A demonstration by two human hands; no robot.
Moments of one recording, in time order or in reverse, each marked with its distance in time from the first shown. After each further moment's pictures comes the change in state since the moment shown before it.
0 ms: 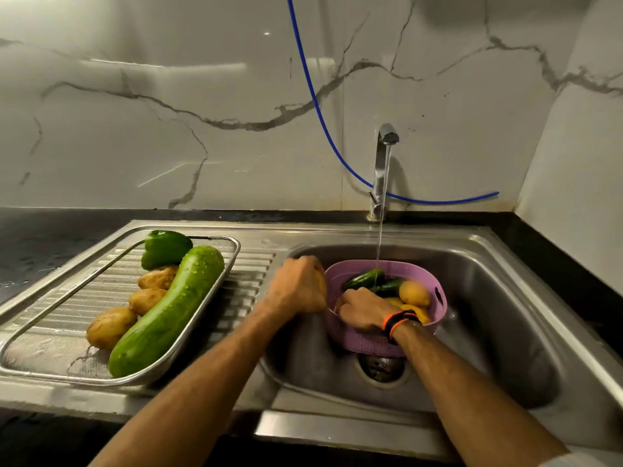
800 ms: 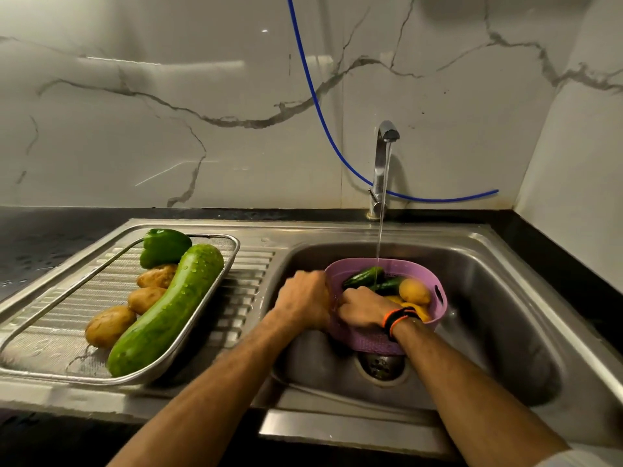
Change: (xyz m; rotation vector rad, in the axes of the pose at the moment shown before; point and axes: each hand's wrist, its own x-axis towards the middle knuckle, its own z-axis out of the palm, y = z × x) left_hand -0.008 0.005 0.020 0.149 -0.104 0.009; right_hand 0.009 0.004 0.005 -0.032 0.004 -0.017
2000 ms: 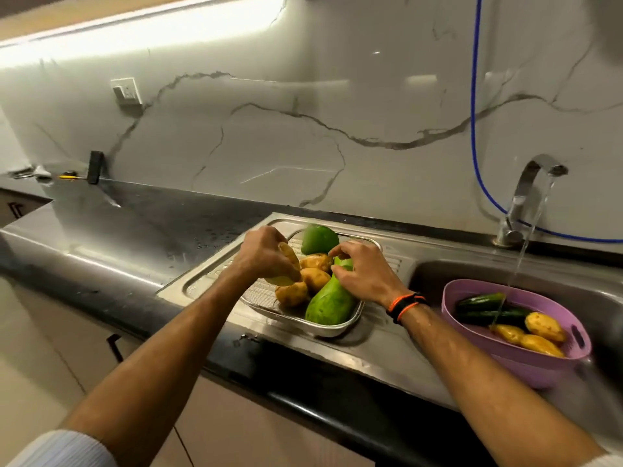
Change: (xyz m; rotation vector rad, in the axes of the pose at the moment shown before) left_hand -0.139 -0.226 -0.157 -0.360 0.307 -0.372; right_hand -0.038 -0.247 0.015 0.157 0.457 -0.607
